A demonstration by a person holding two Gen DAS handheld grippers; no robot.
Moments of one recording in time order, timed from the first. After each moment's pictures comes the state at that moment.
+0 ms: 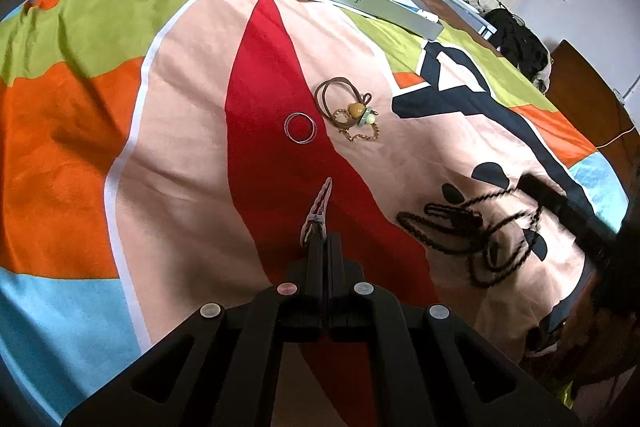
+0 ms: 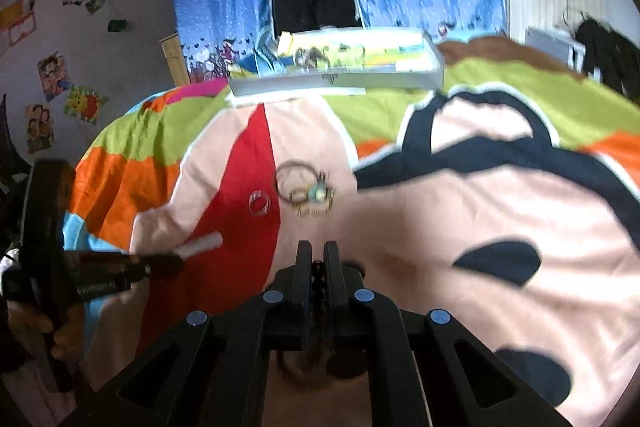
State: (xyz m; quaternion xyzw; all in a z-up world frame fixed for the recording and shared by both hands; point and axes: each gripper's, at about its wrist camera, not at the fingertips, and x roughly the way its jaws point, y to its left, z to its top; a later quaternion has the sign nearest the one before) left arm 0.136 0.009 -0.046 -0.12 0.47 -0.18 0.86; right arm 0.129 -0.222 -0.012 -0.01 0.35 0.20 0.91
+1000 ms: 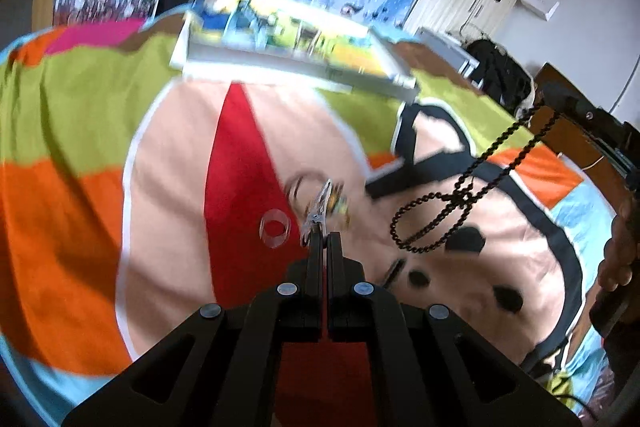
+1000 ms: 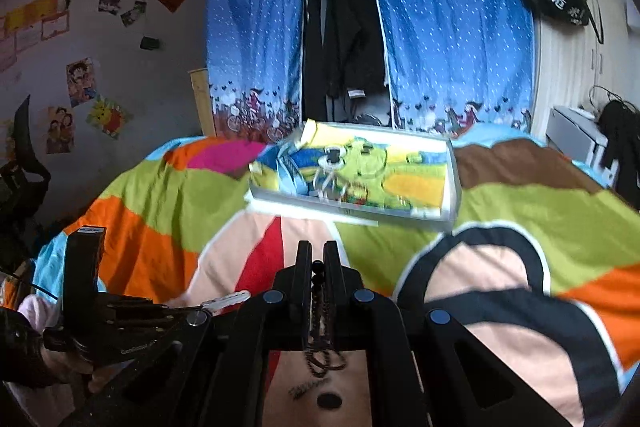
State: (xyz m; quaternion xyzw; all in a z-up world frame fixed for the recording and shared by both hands) left arm 0.184 0.004 0.018 -0.12 0.40 -0.19 0.89; right arm 0.193 -0.208 0.108 -0.04 0.28 0.25 0.93
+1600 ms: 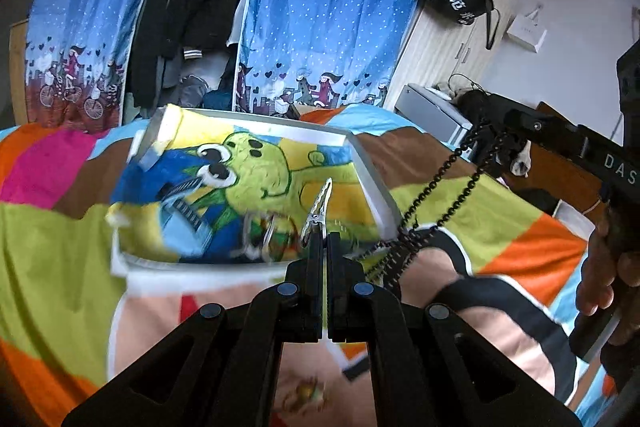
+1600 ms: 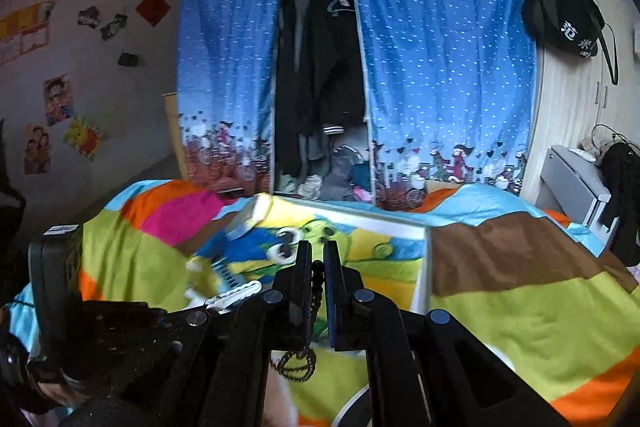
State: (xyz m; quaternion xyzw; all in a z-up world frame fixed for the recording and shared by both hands) left arm 0.344 -0.034 0.107 -0.11 0.33 -0.21 0.92; right arm 0.354 -0.206 0.175 -0.05 0.25 0.22 0.94
